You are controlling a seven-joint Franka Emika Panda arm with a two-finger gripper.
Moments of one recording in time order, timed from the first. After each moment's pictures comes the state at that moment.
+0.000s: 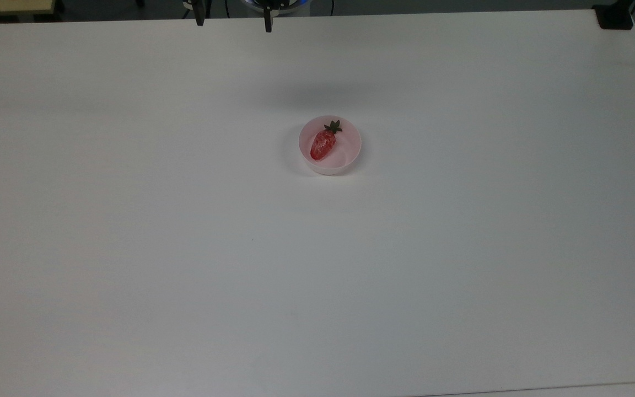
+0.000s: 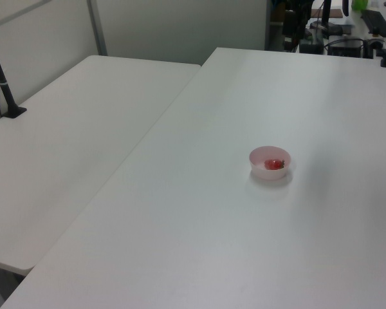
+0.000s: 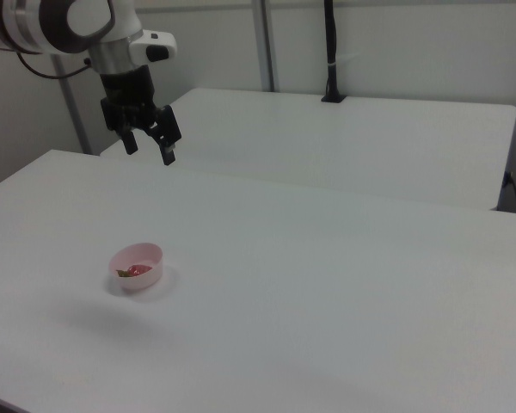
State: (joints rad) arm -0.01 -0.02 0.01 -1.63 0.00 1.66 0.09
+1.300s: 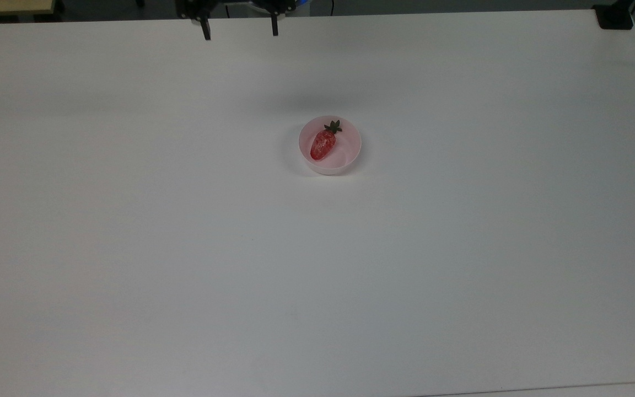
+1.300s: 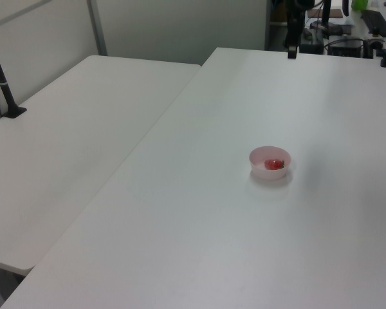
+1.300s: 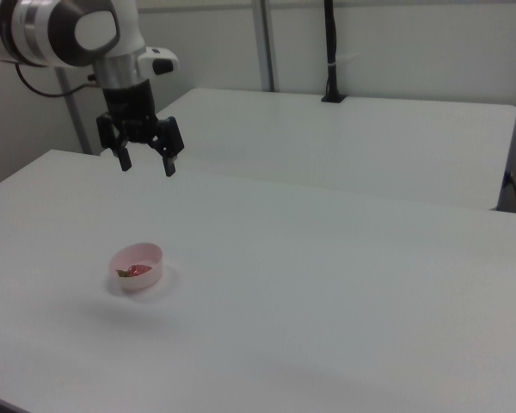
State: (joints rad) arm 0.00 0.00 0.02 -1.66 0.00 1.66 -0.12
